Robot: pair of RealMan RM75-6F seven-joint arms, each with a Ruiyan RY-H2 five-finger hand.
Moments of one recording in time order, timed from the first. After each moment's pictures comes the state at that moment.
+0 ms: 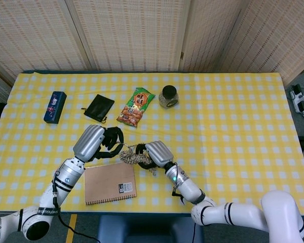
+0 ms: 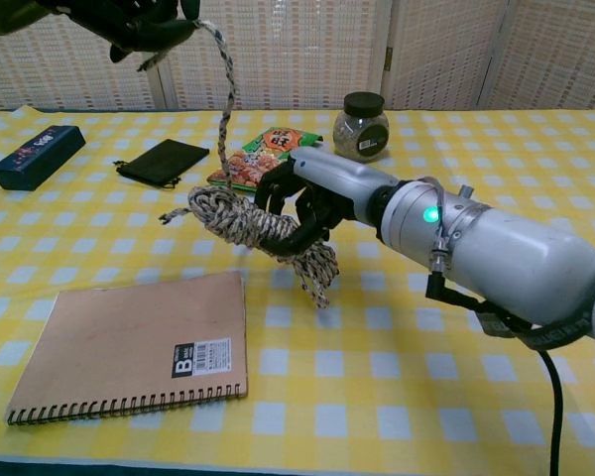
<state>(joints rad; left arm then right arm) -0.69 -1.23 -0.32 -1.98 1.28 1.09 -0.04 0.86 -1.80 0.26 -1.42 -1.07 0.88 -0.11</state>
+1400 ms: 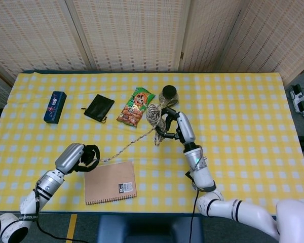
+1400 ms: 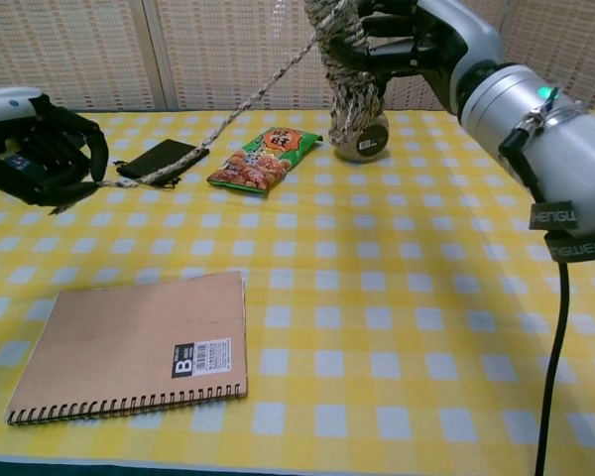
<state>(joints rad) -0.59 -1.22 -0.08 -1.66 1.45 1.05 -0.42 0.72 -1.76 0.47 -1.40 -1.24 1.12 0.51</state>
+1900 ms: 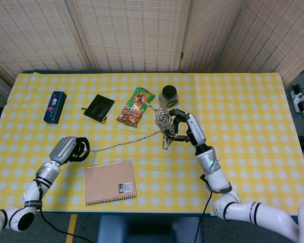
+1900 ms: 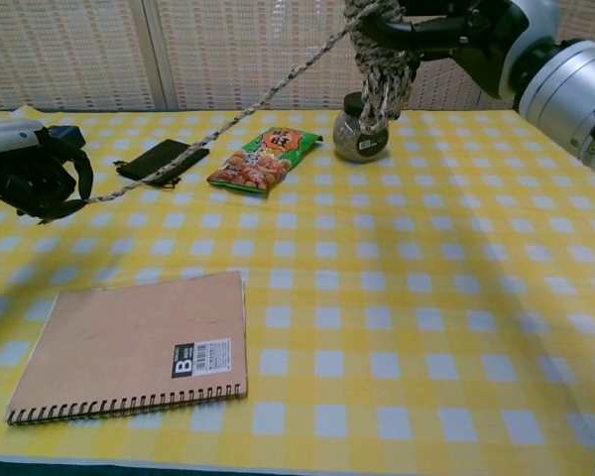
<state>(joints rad) -0.61 -1.32 -0.13 -1.46 1.26 0.94 -0.28 0.66 -1.60 0.40 -1.50 -1.36 1.11 0.68</state>
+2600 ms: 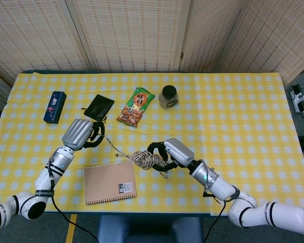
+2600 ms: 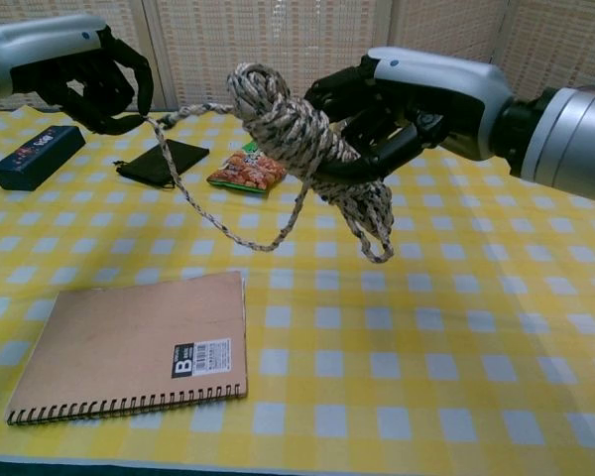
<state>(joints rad) -0.73 -1.28 -0.25 -1.61 1.25 0.99 0.04 0.75 -1.42 0.20 -1.65 -1.54 0.91 0.54</state>
